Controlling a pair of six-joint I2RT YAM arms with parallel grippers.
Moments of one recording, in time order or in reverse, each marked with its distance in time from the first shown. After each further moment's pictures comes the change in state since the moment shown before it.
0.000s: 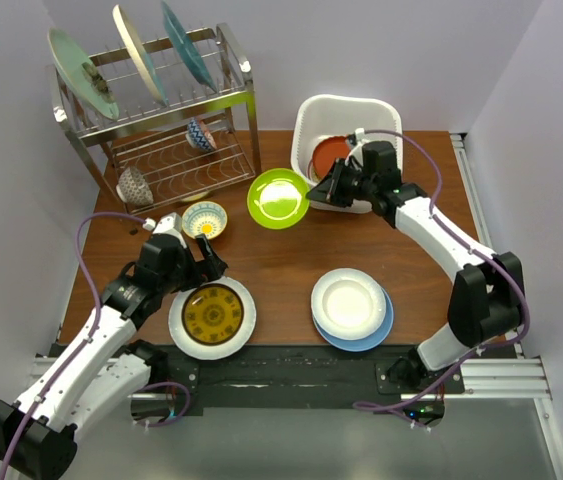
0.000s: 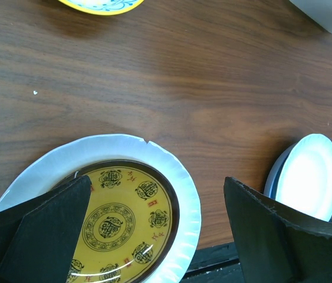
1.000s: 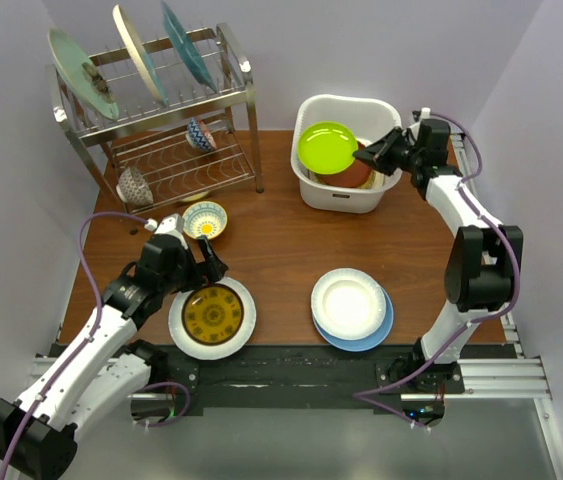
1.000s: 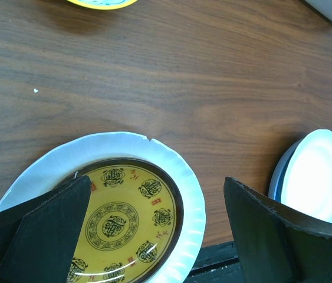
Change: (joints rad) left arm 0.000 0.005 -0.008 0.001 0.008 0.018; right arm -0.337 0.204 0.142 0.171 -0.132 0.189
